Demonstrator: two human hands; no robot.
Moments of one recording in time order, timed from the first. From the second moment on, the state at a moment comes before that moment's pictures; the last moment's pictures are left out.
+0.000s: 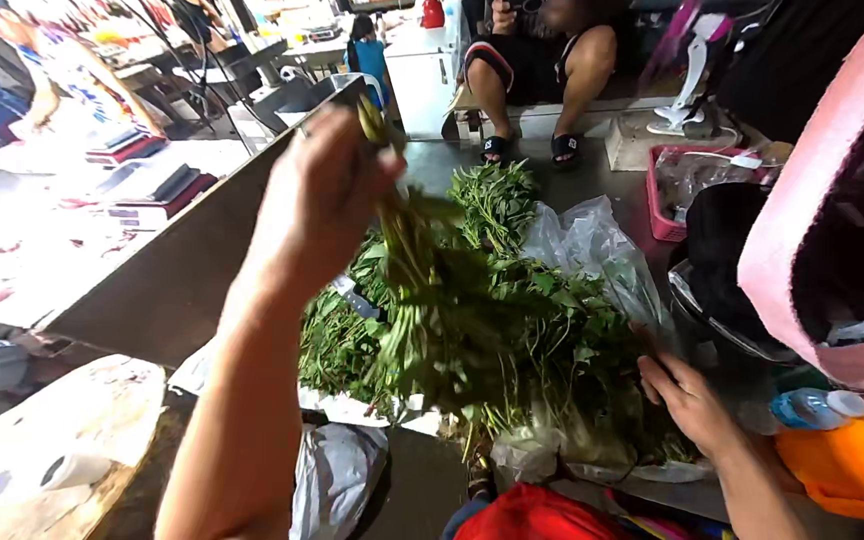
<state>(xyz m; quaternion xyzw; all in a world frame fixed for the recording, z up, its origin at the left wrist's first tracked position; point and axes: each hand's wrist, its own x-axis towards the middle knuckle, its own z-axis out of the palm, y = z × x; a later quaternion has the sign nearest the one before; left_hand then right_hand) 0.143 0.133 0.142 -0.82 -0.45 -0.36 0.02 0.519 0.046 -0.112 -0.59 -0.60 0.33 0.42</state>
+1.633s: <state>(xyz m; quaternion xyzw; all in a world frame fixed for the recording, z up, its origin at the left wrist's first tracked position) 0.292 0.522 -0.229 -0.85 -0.52 0.02 -0.07 0.450 -0.024 -0.160 -0.77 -0.28 0.28 0.51</state>
